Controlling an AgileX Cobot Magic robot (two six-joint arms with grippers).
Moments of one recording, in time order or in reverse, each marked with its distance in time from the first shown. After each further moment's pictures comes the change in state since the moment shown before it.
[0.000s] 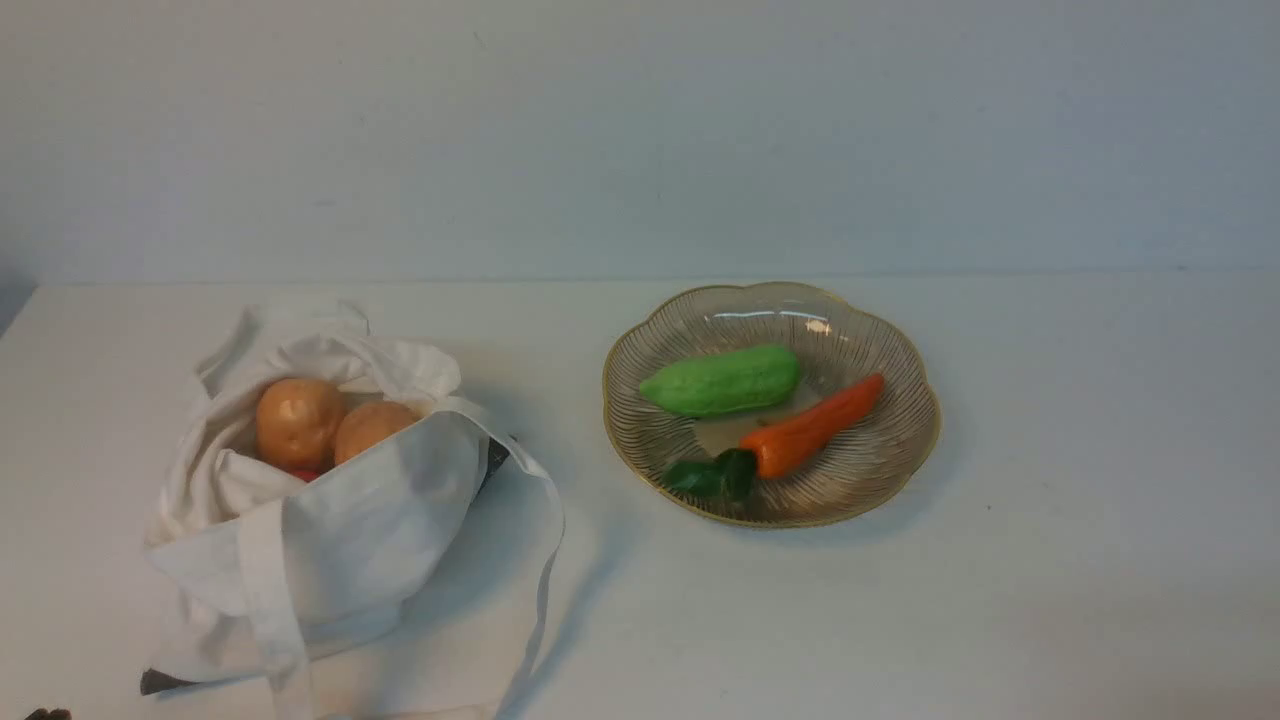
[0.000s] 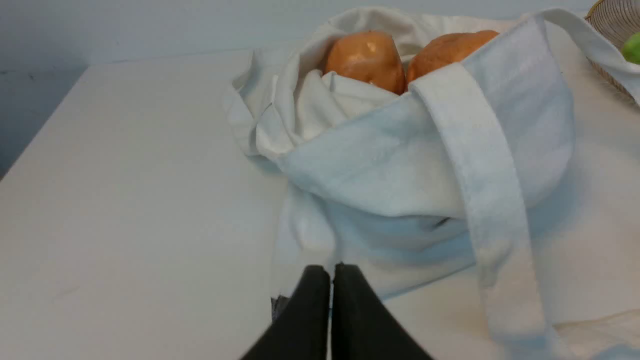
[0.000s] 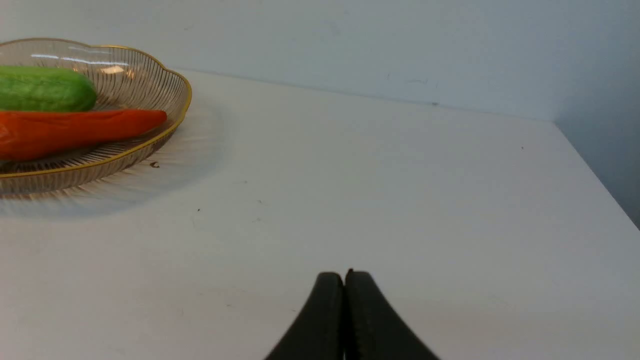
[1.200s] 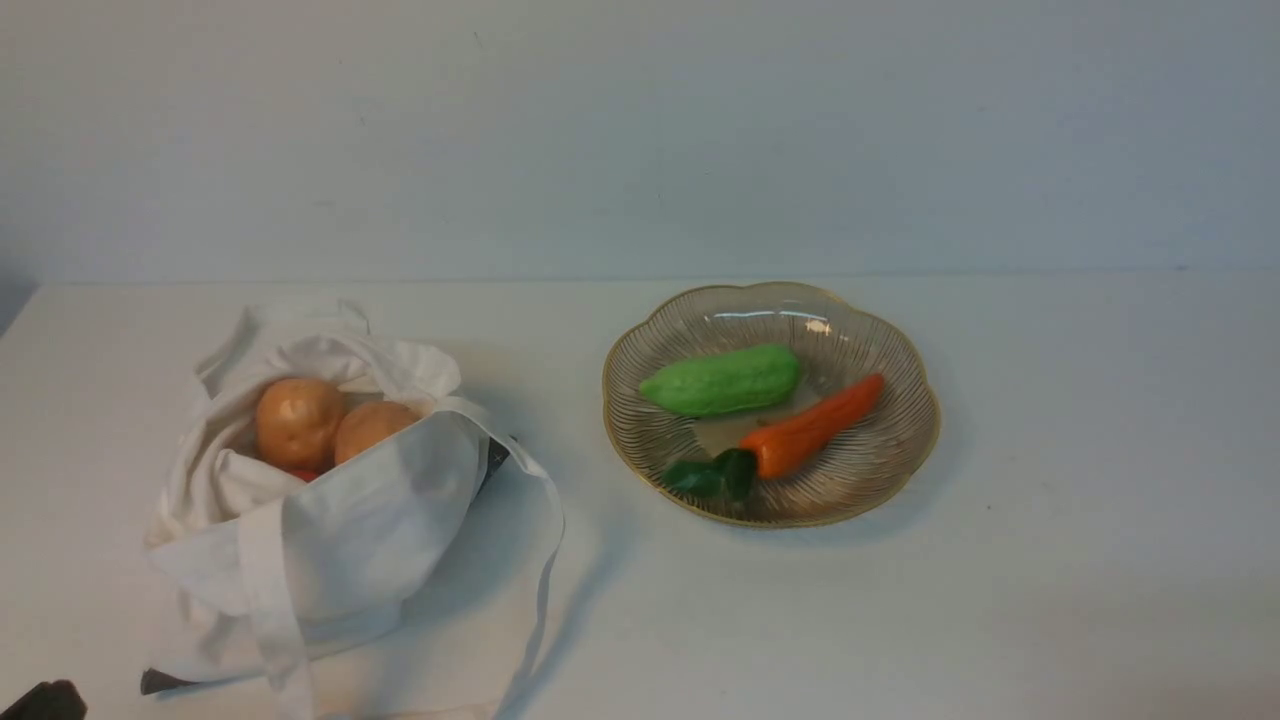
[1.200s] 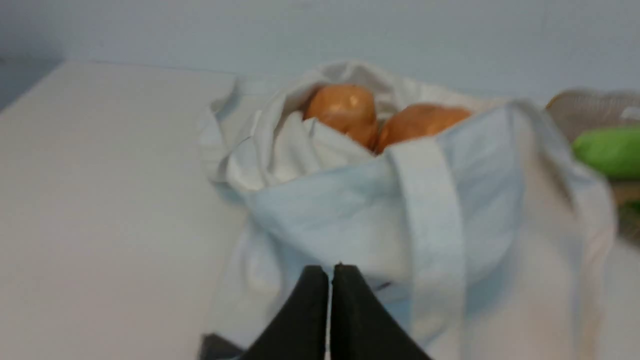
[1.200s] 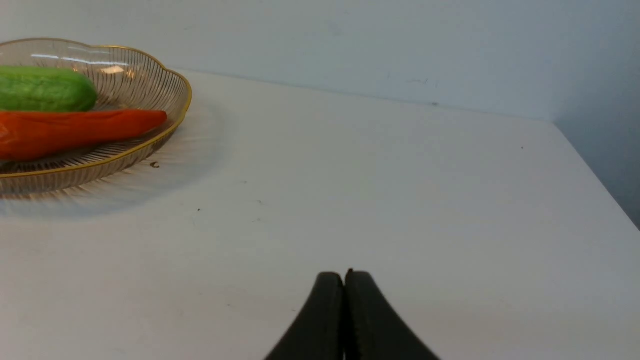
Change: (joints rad) right arm 0.000 0.000 0.000 0.000 0.000 0.000; left arm 0.000 0.000 0.000 -0.204 -0.108 -0.131
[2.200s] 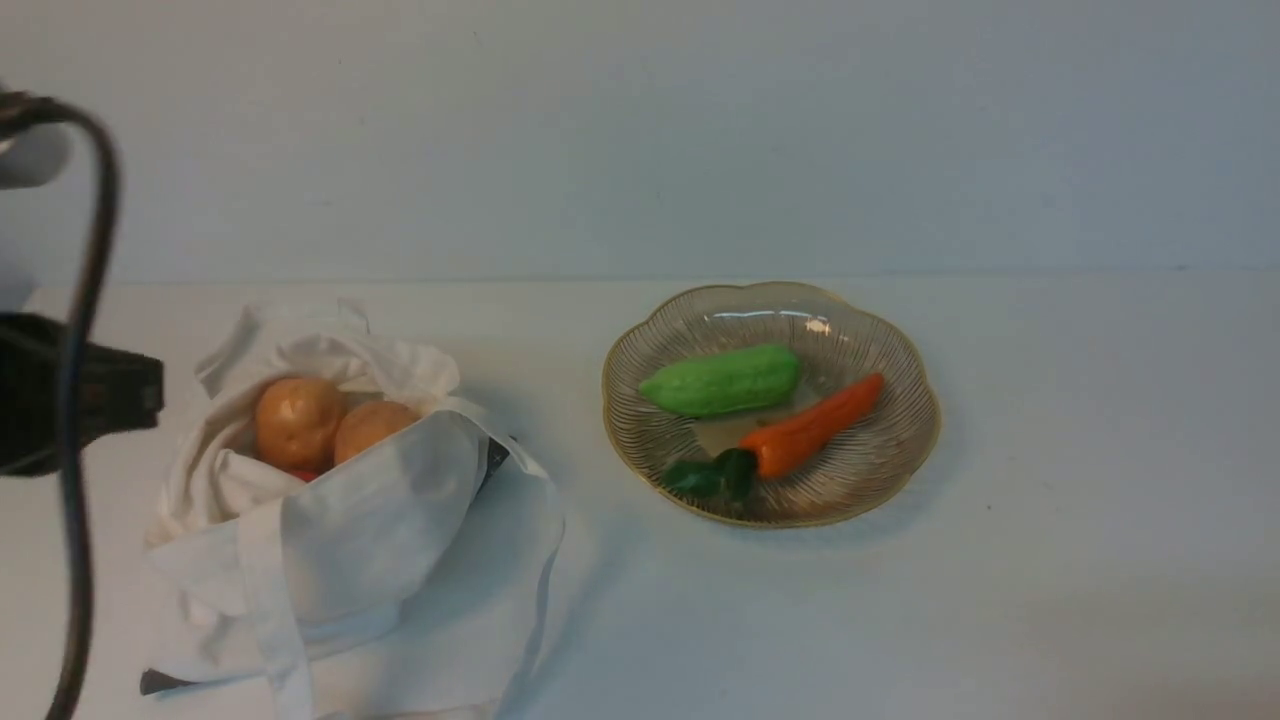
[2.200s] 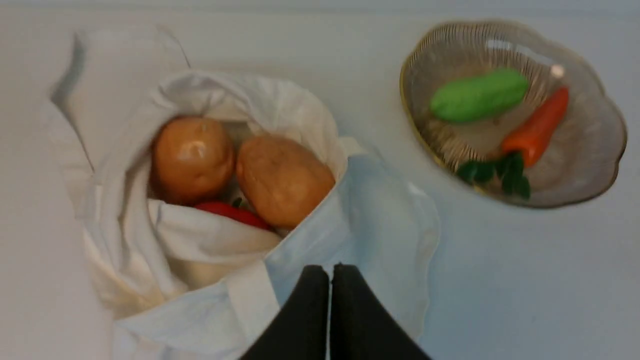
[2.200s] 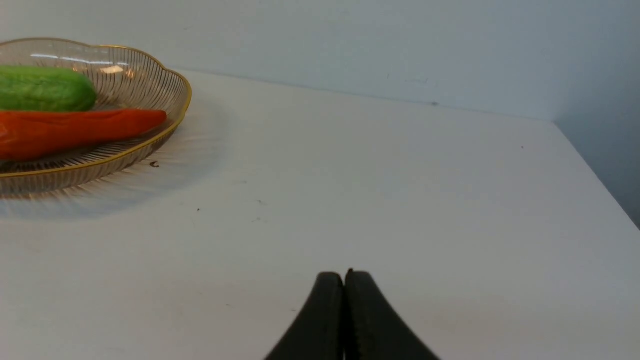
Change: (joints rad) right arm 0.000 0.000 0.000 0.000 0.000 0.000; left arm 0.001 1.032 -1.013 -0.123 0.631 0.282
